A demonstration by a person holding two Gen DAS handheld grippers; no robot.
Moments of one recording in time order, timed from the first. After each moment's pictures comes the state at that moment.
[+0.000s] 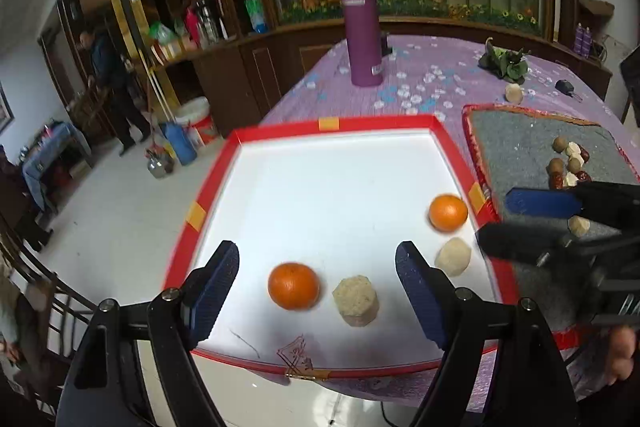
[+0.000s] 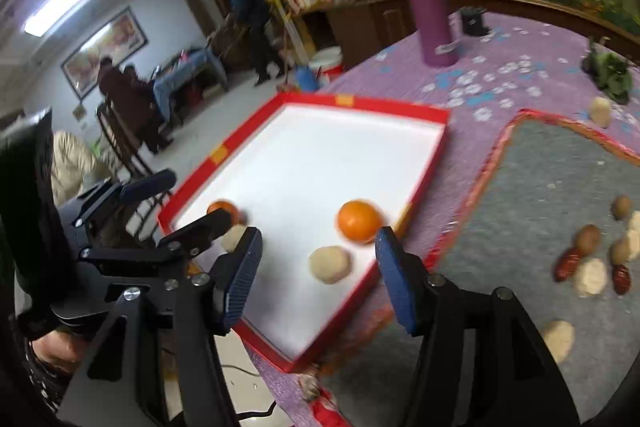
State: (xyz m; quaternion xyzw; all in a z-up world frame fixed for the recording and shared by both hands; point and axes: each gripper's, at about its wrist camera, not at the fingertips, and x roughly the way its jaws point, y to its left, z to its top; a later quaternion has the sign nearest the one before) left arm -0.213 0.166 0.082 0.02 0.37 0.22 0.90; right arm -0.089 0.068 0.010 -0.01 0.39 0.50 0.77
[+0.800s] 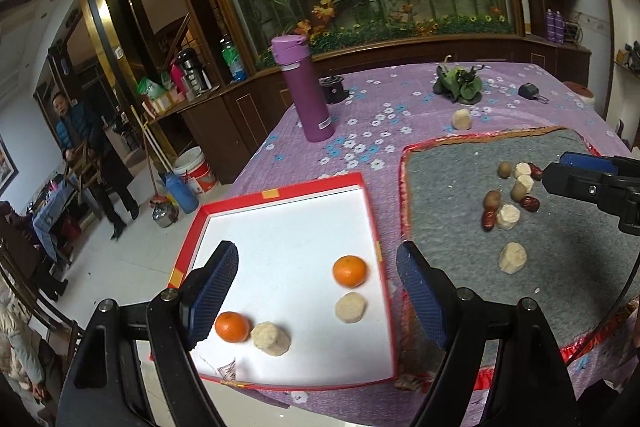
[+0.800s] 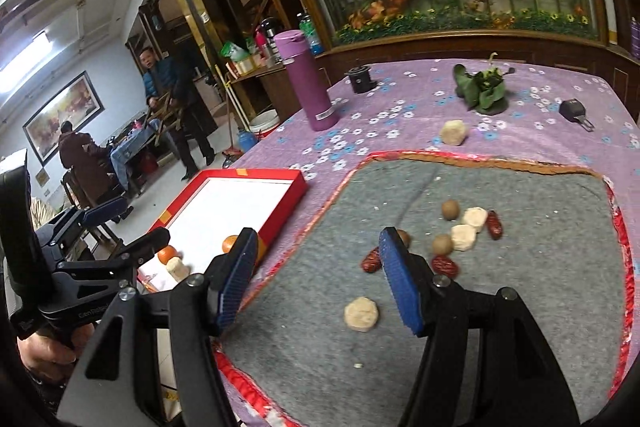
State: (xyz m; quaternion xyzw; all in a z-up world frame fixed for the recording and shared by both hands) left arm -0.185 0.071 0.123 0.09 0.33 0.20 0.92; right arm -0.060 -0.078 0.046 0.06 0.34 0.40 0.85
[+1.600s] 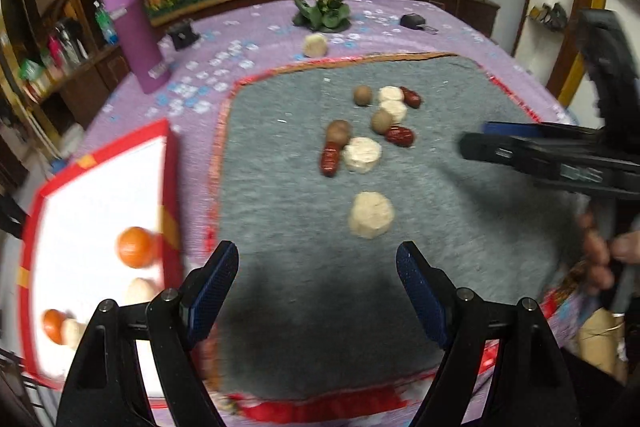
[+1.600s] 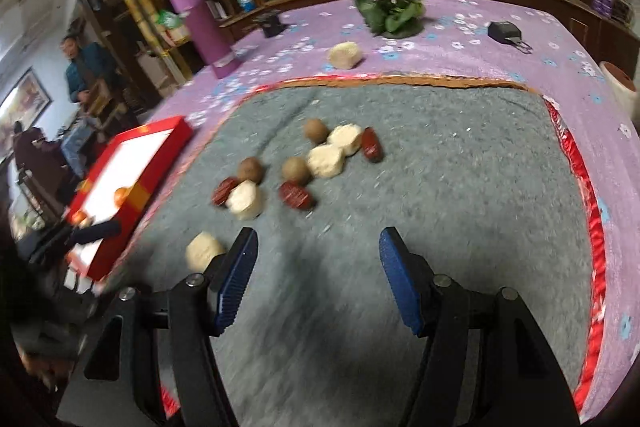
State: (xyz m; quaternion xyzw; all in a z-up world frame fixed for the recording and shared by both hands) left arm -0.130 0.002 0.049 0.04 0.44 -0.01 0.90; right arm -0.002 -0.136 -0.029 0.02 0.43 0.31 0.85
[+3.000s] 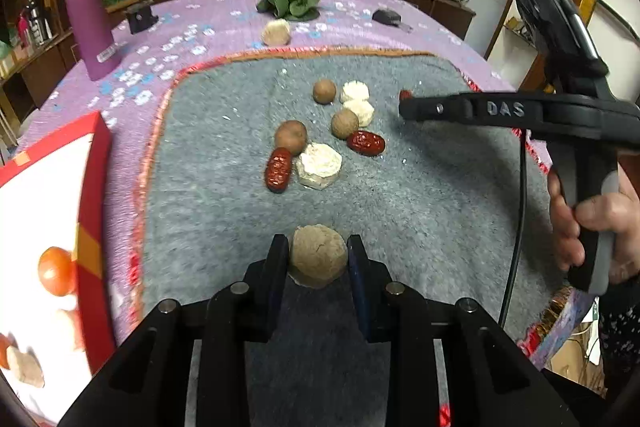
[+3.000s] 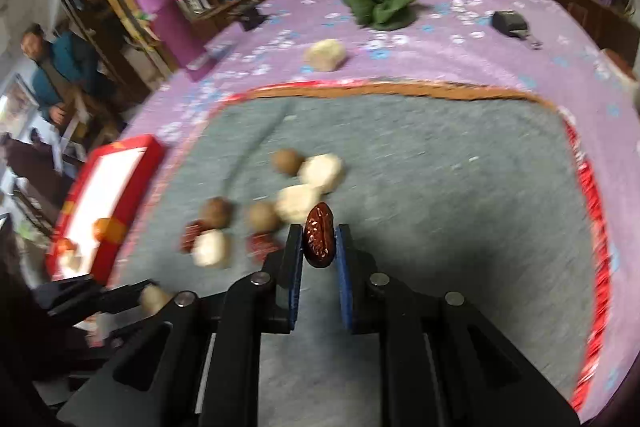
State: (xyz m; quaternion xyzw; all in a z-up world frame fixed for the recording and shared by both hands) left arm -0.104 -0.002 0.034 0.00 0.45 -0.07 0.89; right arm 0.037 -0.119 -0.028 0.03 0.47 0.31 0.83
